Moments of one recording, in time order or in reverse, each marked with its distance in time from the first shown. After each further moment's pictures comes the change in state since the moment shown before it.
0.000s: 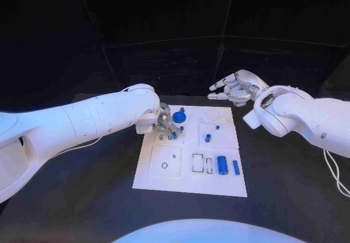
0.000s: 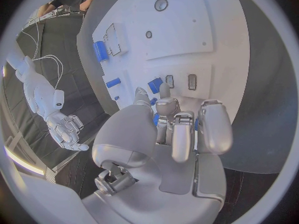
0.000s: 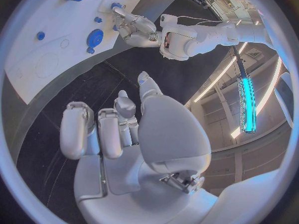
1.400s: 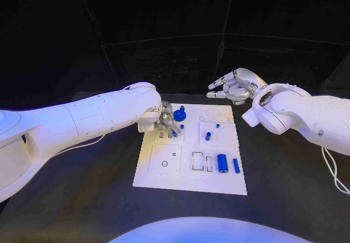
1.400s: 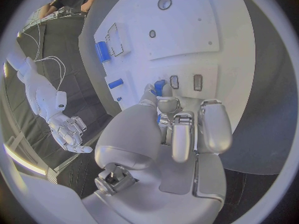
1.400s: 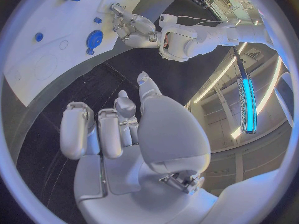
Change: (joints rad) left arm -0.001 0.012 0.000 -0.009 0.000 0.003 0.028; left_hand 0.210 0.036 0.185 -0.160 0.040 -0.065 -0.010 0.011 0.032 -0.029 -0.006 -0.032 -0.026 0.000 -0.008 0.000 0.000 0.000 -0.007 -0.007 0.000 -0.012; right arm 0.000 0.016 0.000 -0.016 -0.001 0.013 -0.001; right_hand 0.008 0.008 -0.005 0.000 0.014 0.000 0.000 0.000 0.000 0.000 0.000 0.000 -0.001 0.000 0.000 0.000 0.000 0.000 0.000 0.000 0.000 0.000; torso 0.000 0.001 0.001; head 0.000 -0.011
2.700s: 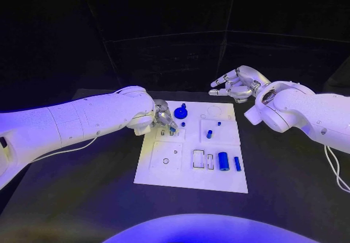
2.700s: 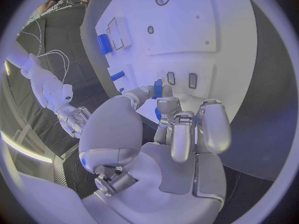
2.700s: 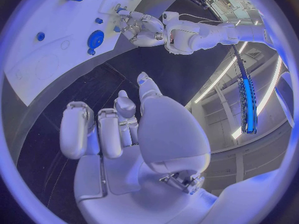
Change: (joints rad) left arm -0.006 -0.113 -0.034 0.133 0.024 -0.201 0.045; left_hand -0.281 -0.297 0.693 0.017 0.297 -0.008 0.016 0.066 0.088 0.046 0.007 -0.011 0.018 0.000 0.008 0.000 0.000 0.000 -0.001 0.009 0.007 0.041; right arm 0.000 0.000 0.000 -0.007 0.000 0.007 -0.001; right_hand -0.004 0.004 -0.005 0.000 0.011 0.000 0.000 0.000 0.000 0.000 0.000 0.000 0.000 0.000 0.000 0.000 0.000 0.000 0.000 0.000 -0.004 -0.002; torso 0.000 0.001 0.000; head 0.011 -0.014
